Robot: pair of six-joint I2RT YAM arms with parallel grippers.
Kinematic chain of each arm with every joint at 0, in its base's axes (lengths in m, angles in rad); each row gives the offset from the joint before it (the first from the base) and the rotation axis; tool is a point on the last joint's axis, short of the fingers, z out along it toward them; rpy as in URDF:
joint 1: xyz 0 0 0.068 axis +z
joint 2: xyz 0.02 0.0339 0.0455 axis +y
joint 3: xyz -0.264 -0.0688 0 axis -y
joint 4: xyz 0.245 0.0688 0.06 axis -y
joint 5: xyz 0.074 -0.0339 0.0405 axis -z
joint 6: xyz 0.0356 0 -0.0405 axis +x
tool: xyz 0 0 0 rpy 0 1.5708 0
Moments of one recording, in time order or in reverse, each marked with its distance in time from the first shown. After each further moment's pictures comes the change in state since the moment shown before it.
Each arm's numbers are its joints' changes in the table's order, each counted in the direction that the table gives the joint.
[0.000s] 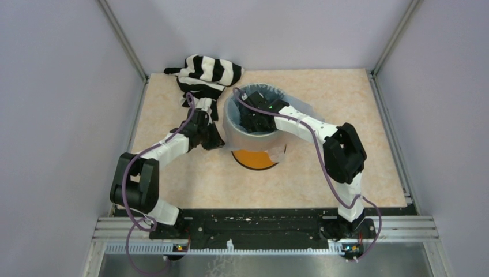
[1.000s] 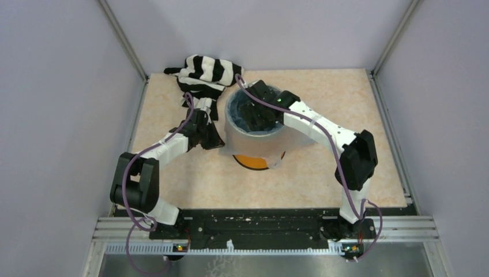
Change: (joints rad) left arm 0.013 -0.008 0.005 -0.006 -0.006 0.000; right arm 0.027 -0.135 0.093 -0.090 -0.018 0.000
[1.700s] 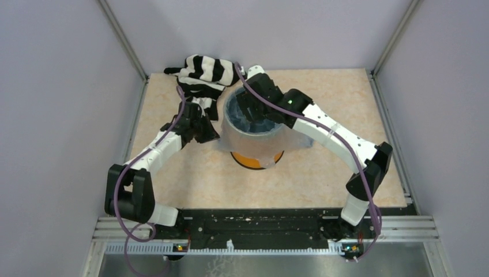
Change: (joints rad) left arm 0.035 -0.101 0.077 -0.124 -0.042 0.026; right arm 0.110 -0.117 0.135 -0.003 0.140 0.004
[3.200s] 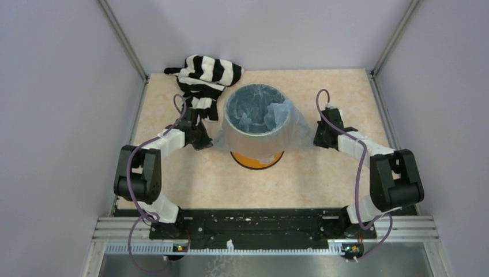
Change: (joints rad) left arm 0.066 0.192 -0.048 0.072 -0.094 -0.084; right arm -0.682 -0.224 -1.091 0.633 -0.257 0.197
